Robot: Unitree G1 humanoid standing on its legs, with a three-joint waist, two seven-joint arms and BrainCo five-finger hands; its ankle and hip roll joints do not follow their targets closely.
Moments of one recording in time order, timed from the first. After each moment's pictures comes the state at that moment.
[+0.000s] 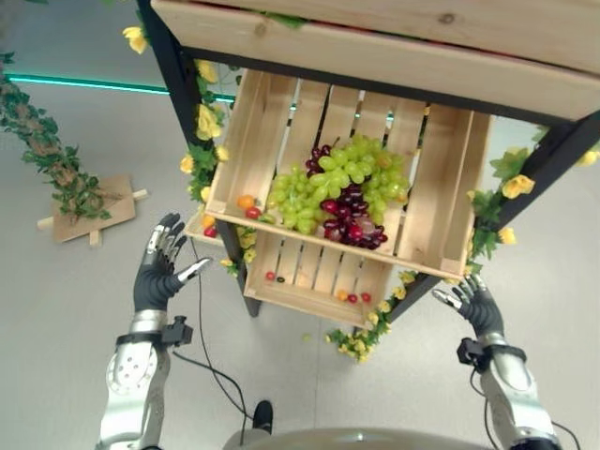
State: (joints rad) left arm 0.23 0.30 0.14 -0.09 -0.33 -0.31 -0.04; right arm 0.14 -0.32 -0.11 0.32 0.35 -0.23 0.01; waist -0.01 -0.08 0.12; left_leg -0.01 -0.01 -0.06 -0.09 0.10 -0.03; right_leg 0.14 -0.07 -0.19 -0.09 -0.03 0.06
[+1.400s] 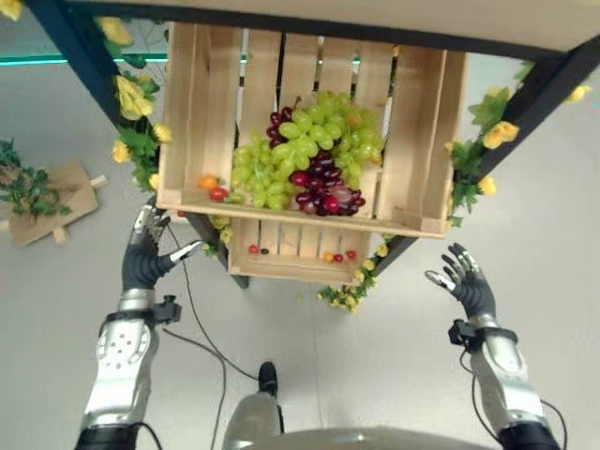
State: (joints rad) left arm 0.14 0.40 0.16 -0.03 -0.26 -0.34 0.07; right arm 0.09 -0.30 -0.10 0.24 0.37 -0.24 0.02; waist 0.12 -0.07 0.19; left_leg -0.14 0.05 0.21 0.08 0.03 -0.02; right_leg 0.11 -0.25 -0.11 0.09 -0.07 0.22
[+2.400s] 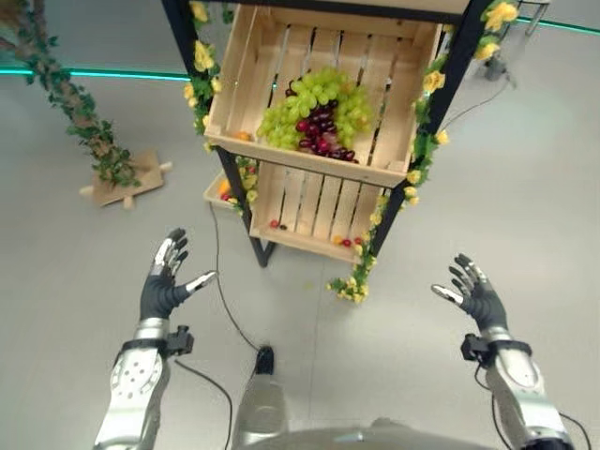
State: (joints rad) left arm 0.26 0.36 0.07 -0.02 -0.26 -0.33 0.02; right arm 0.16 -0.39 -0.07 0.23 0.38 -0.23 0.01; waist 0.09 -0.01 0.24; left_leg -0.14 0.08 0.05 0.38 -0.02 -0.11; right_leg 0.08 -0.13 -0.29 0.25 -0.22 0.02
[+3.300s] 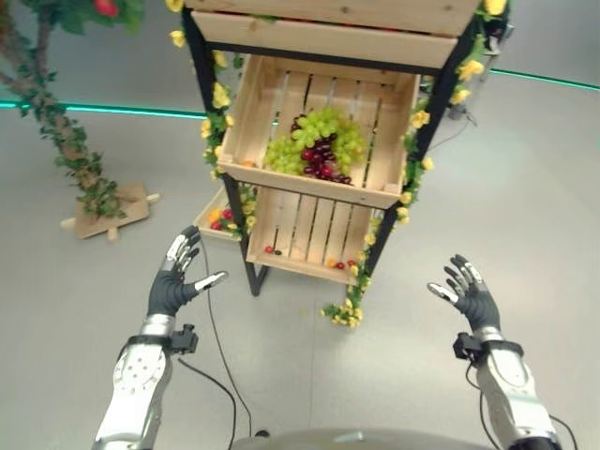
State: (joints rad) left arm 0.25 0.39 0.05 -0.04 -0.25 -0.31 -0.02; right arm 0.17 -0.33 -0.08 0.24 0.37 -0.23 0.01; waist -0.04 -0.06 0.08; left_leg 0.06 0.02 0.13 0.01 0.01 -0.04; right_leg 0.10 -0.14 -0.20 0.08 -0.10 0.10
